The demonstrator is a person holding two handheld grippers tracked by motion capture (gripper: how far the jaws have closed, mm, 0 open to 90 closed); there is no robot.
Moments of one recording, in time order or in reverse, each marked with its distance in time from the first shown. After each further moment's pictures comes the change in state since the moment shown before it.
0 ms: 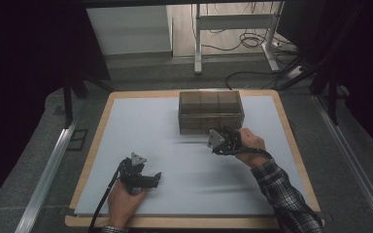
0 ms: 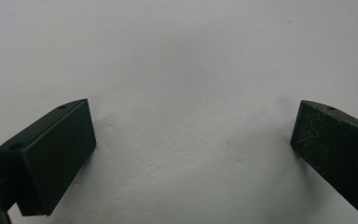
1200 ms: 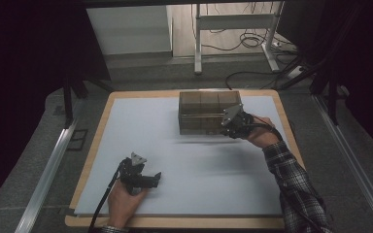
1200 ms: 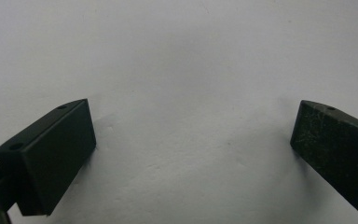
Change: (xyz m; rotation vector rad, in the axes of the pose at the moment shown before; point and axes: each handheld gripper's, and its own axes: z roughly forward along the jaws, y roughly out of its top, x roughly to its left) left arm 0.000 0.000 0.000 0.000 0.000 -0.003; right arm -0.071 -0.039 0.023 -0.047 0.470 0.156
